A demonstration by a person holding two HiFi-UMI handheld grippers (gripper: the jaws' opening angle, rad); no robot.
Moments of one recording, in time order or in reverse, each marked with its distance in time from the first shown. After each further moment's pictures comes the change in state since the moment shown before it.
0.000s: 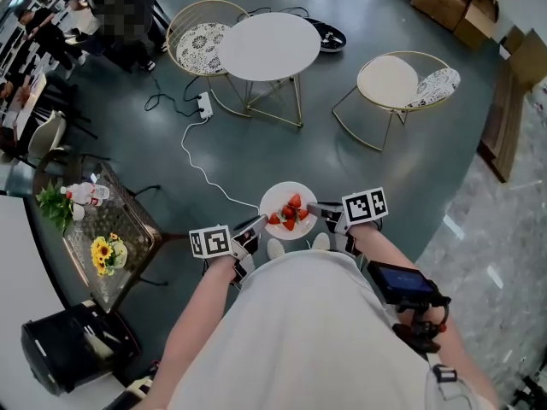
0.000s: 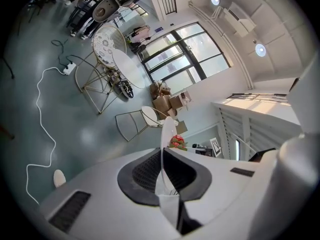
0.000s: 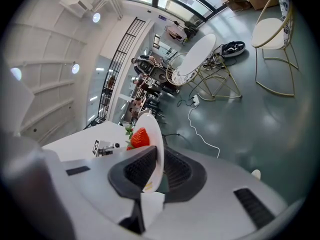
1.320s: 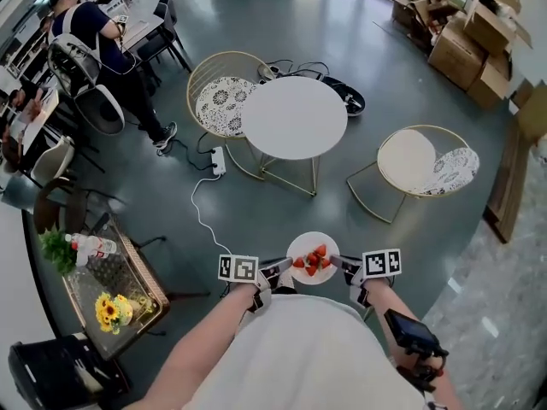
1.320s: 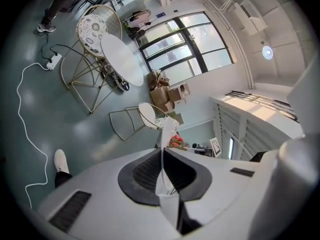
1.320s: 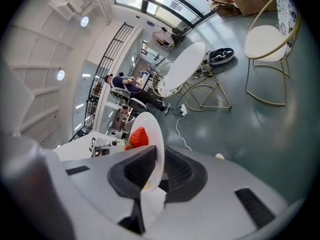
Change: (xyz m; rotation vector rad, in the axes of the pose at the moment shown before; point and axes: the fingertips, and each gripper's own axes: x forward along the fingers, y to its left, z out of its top) left arm 0.092 0.046 0.135 -0.025 0.152 -0.062; right arm 0.028 -0.070 0.132 0.085 -0.067 -0.127
